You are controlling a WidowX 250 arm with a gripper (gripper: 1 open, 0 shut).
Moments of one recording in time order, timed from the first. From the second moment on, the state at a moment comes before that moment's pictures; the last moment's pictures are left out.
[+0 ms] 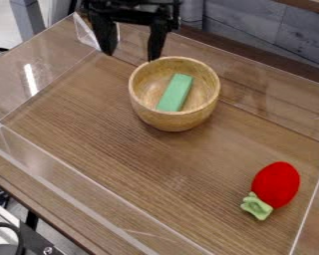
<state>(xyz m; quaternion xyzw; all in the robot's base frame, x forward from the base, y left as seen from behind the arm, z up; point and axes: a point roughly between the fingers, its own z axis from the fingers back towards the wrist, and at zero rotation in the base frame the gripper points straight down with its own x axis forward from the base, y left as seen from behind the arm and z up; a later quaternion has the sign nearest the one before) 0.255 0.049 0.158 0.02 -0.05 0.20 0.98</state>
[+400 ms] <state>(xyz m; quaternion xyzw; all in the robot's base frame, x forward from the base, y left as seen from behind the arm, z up) 0.253 0.054 0.160 0.02 -0.06 0.21 0.98</state>
